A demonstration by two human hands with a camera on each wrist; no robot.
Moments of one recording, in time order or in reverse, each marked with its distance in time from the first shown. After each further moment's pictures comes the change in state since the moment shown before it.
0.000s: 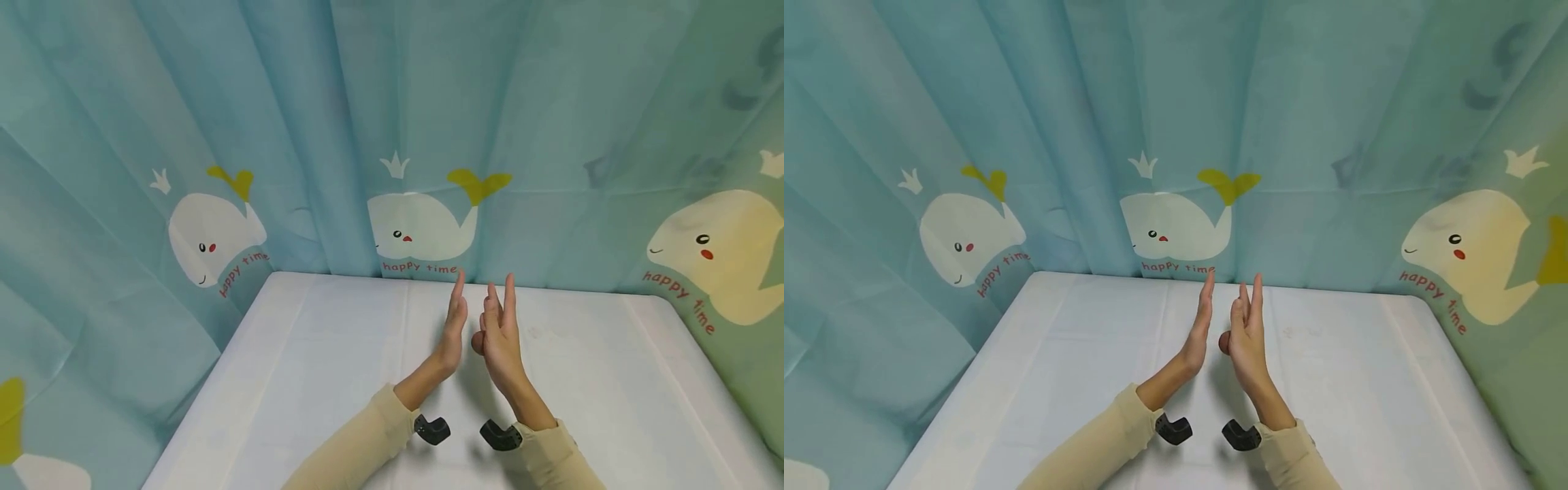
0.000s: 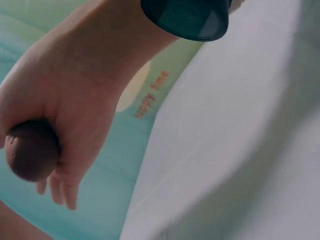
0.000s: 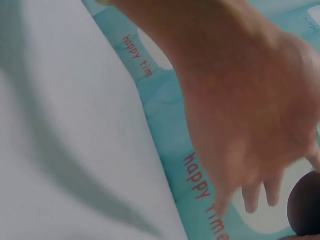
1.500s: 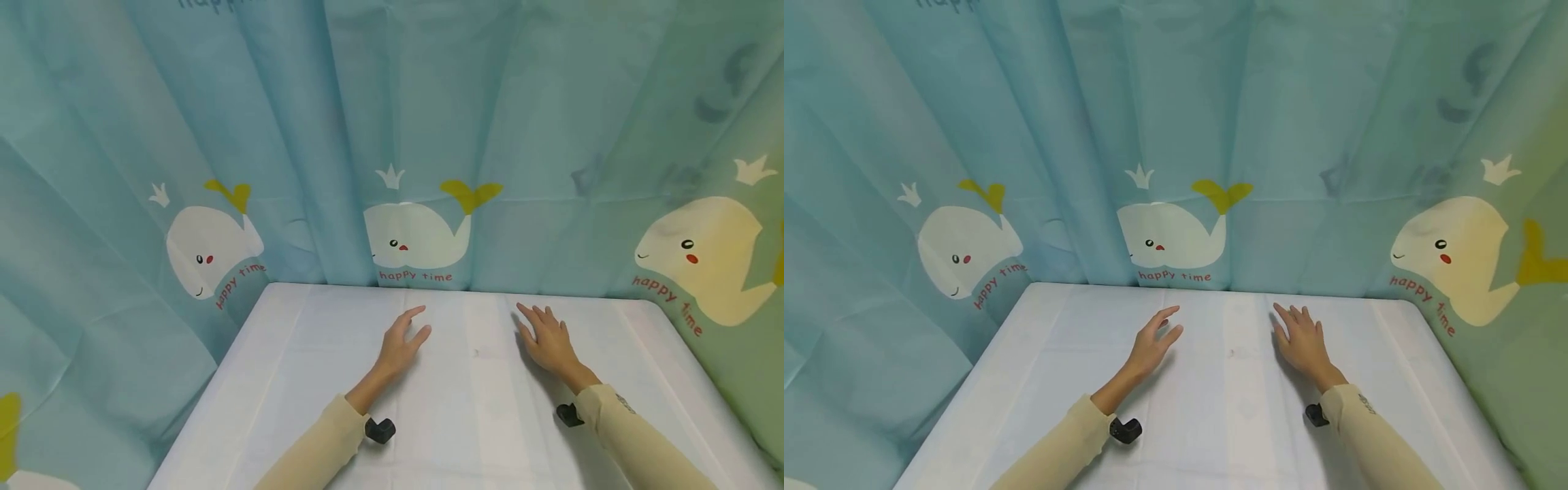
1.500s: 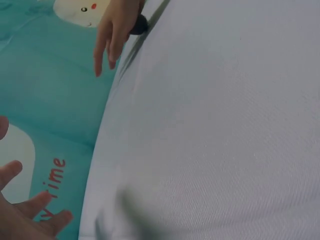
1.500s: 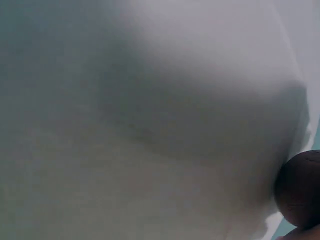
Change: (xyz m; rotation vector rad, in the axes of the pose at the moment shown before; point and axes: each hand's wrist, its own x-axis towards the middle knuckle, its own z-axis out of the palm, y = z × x) left_hand -0.026 -0.031 -0.093 0.454 0.077 -0.134; right_hand 0.037 0.037 -0.145 -1.317 -0.099 -0.187
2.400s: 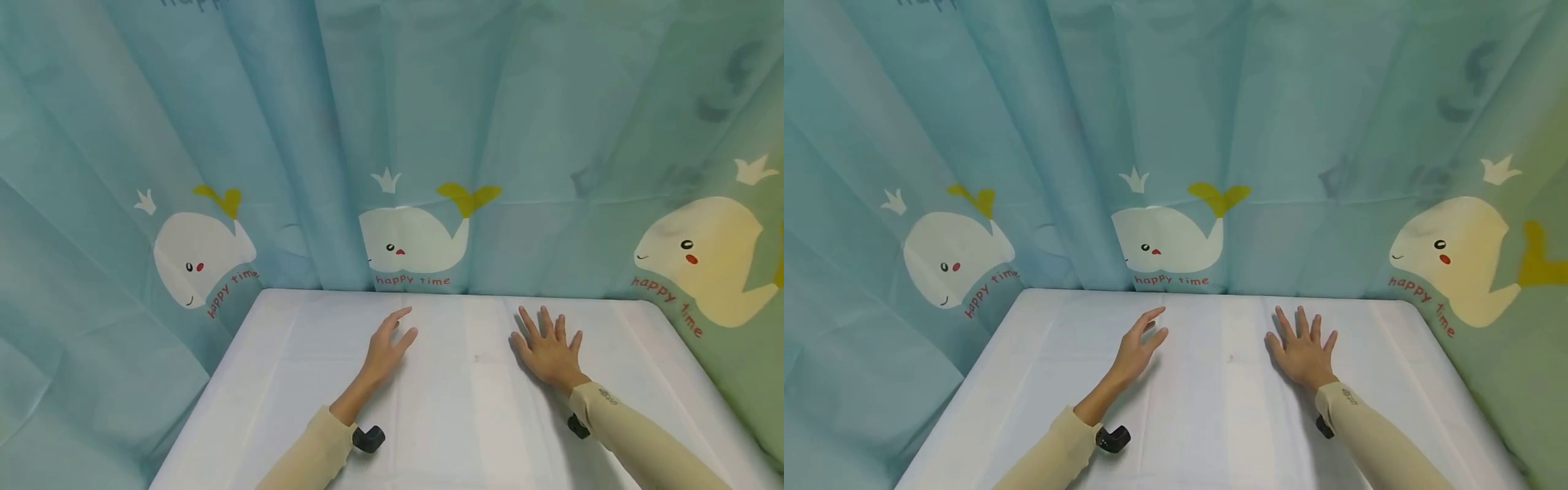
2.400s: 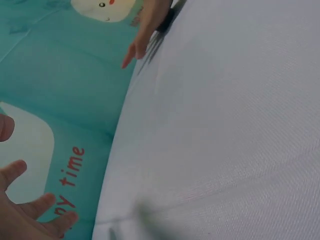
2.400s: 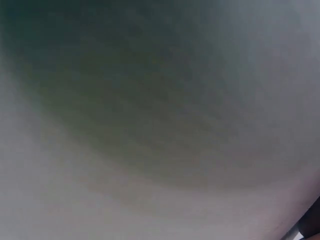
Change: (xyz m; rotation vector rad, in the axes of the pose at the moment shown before) left_hand 0.002 -0.005 -0.021 -0.032 0.025 -0.009; right_hand -0.006 0.004 0.011 -0.114 -0.214 0.222
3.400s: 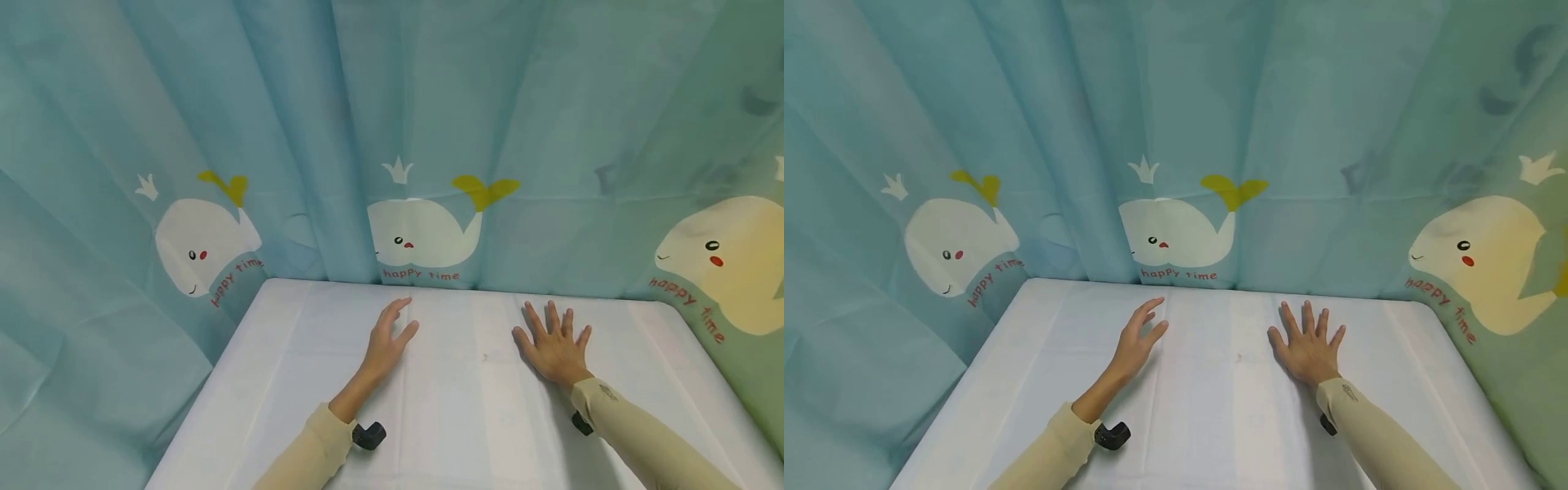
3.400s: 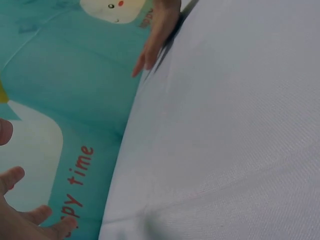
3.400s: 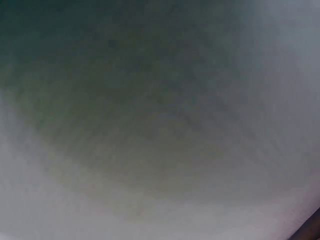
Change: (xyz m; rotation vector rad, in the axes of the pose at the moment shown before) left_hand 0.001 0.002 -0.009 0.010 0.046 0.015; right_hand 0.015 0.000 0.009 -0.056 -0.019 0.009
